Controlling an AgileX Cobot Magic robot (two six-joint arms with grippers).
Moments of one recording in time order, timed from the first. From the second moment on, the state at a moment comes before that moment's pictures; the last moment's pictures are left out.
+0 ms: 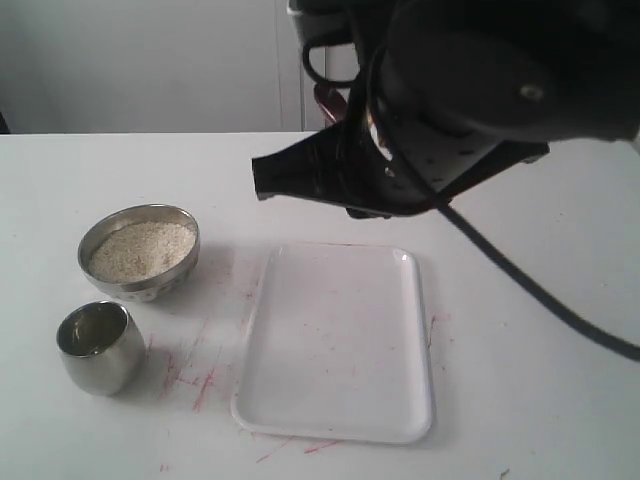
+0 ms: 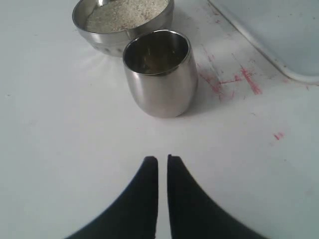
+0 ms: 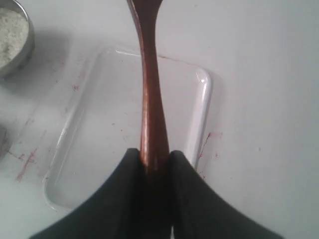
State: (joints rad) left arm -0.05 0.00 -0.02 -0.26 0.38 0.39; right arm 0.85 1.45 -1.31 -0.57 1.08 0.98
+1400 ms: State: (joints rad) left arm -0.05 0.00 -0.02 -0.26 0.38 0.39; right arm 0.73 1.83 -1.27 -0.32 1.03 0.66
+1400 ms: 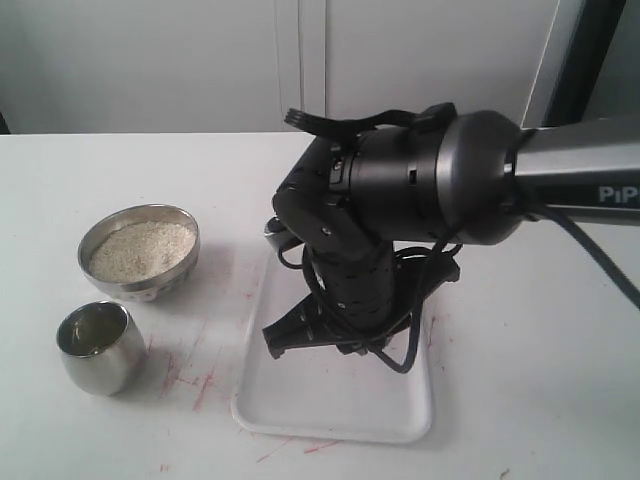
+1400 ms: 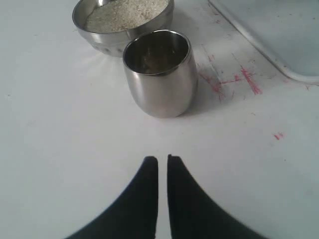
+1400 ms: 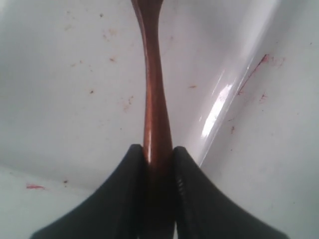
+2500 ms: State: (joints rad) left arm -0.05 0.00 -0.02 -0.26 0.38 0.39; right arm 0.70 1.91 -1.27 -0.26 0.94 0.53
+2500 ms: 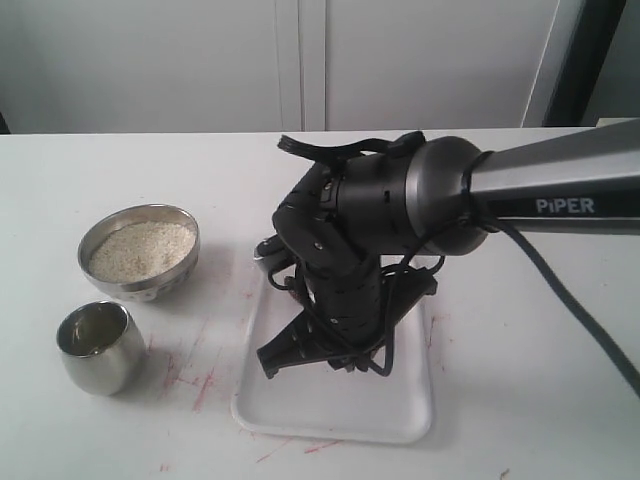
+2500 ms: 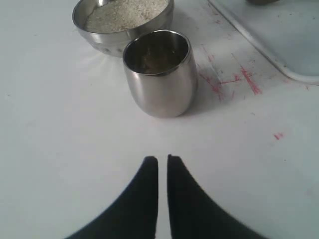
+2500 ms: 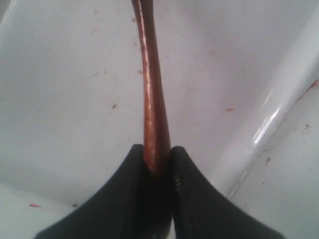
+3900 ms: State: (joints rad) left arm -0.05 0.00 -0.02 -0.26 0.38 0.39; right arm 0.70 1.93 -1.27 -0.24 0.96 0.49
